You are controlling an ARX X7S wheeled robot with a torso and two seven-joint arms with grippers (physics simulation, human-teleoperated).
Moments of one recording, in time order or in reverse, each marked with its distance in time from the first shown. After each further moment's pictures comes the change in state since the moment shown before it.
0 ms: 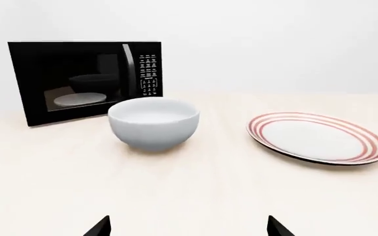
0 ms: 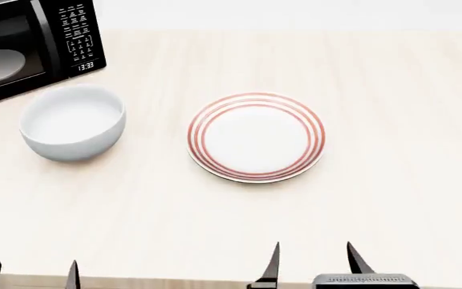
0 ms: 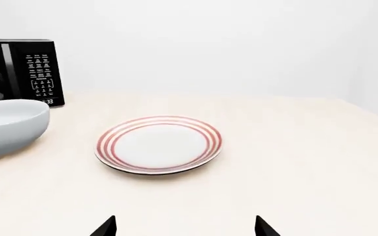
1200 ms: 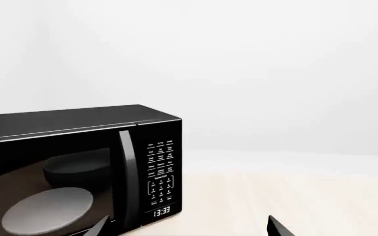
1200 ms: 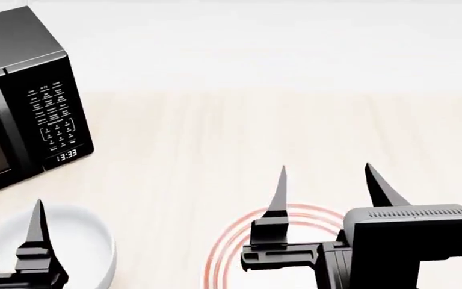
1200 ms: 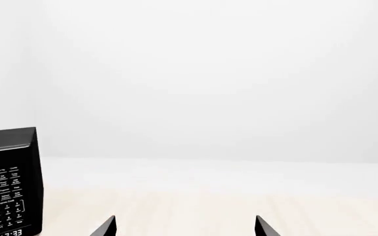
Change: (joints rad) left arm -0.114 -0.083 -0.002 0.349 -0.097 -0.320 -0.115; right arm 0.179 0.071 0.064 -0.422 0.179 0.413 0.014
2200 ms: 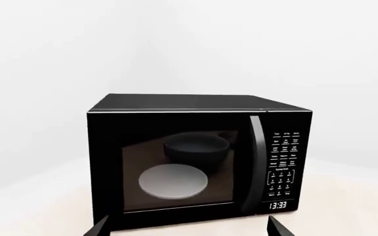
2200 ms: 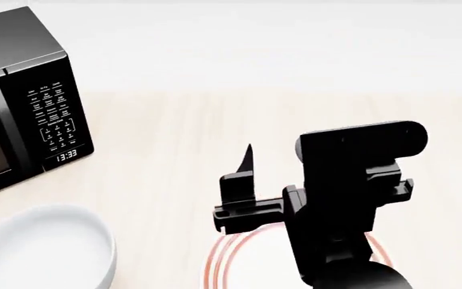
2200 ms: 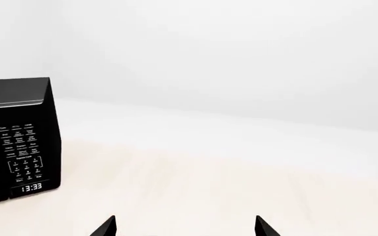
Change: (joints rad) left arm 0.130 -0.022 -0.231 -0.087 -0.028 0.167 -0.136; right arm 0.359 -0.001 -0.074 0.067 0.092 0.496 0.056
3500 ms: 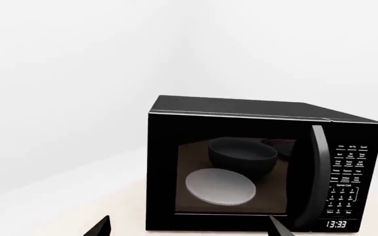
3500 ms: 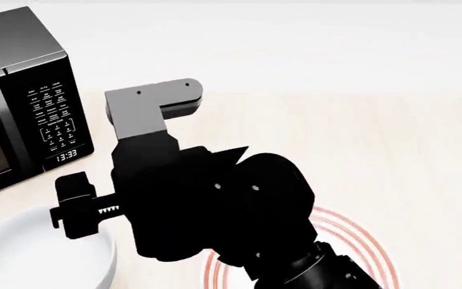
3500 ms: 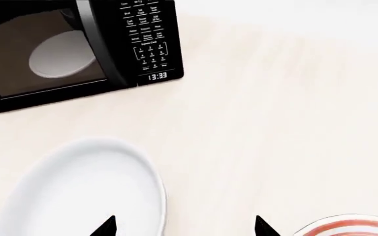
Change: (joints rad) left arm 0.026 -0.030 -0.097 -0.036 -0.049 0.052 -0.073; right arm 0.573 -0.142 -0.527 0.924 1.041 -0.081 0.694
